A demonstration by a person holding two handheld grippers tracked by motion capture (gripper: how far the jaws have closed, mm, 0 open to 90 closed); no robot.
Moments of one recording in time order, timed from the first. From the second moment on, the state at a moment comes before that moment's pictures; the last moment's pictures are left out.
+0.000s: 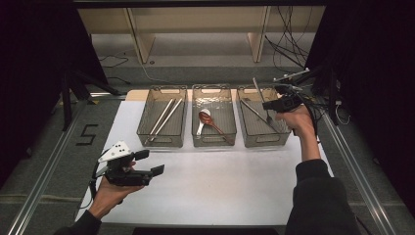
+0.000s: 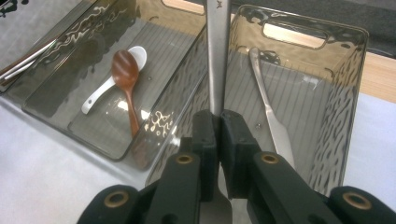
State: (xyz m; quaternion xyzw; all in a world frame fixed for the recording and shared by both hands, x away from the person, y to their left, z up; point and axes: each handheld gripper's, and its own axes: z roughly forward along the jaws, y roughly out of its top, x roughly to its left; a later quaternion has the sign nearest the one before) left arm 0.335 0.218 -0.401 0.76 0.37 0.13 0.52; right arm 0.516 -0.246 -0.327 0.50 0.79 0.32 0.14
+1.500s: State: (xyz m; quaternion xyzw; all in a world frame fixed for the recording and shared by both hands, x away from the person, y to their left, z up) left arm 0.334 0.217 -0.400 0.76 0.37 0.12 0.52; right arm 0.556 -0.224 -0.368 0.55 0.77 0.29 0.13
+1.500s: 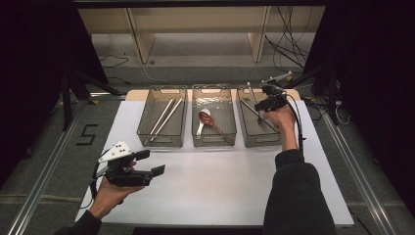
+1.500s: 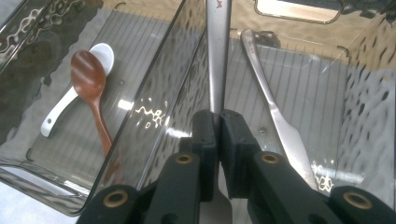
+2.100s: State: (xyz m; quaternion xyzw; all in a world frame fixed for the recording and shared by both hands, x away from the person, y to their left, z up) left arm 0.334 0.217 -0.400 0.76 0.37 0.12 0.52; right arm 0.556 -0.223 -0.370 0.56 0.76 0.30 0.14
